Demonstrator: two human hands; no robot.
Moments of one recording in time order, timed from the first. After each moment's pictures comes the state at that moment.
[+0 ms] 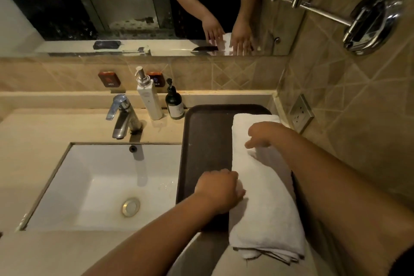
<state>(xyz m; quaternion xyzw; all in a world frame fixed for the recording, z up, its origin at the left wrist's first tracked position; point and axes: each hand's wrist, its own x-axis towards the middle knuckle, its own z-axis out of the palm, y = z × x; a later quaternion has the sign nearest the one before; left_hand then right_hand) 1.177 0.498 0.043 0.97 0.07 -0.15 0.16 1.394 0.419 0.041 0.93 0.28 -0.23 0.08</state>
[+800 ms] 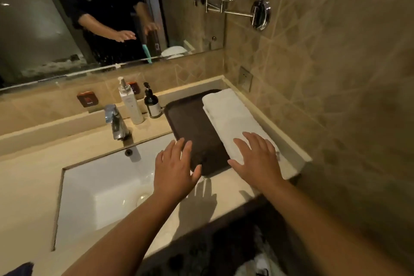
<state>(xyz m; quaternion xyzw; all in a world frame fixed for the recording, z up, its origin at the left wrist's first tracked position) 0.989 0.597 0.054 0.99 0.01 0.13 0.08 1.020 0.371 0.075 0.99 0.12 0.09 -0.05</state>
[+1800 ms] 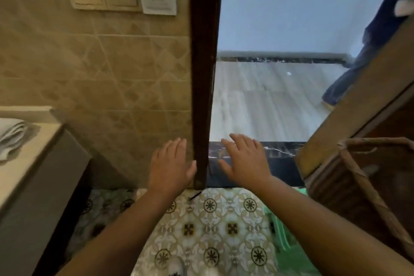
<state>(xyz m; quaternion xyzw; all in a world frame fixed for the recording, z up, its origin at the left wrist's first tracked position) 0.545 0.251 0.055 0.82 -0.55 0.04 0.14 0.364 0.135 0.073 0.93 -0.36 0.10 0.00</state>
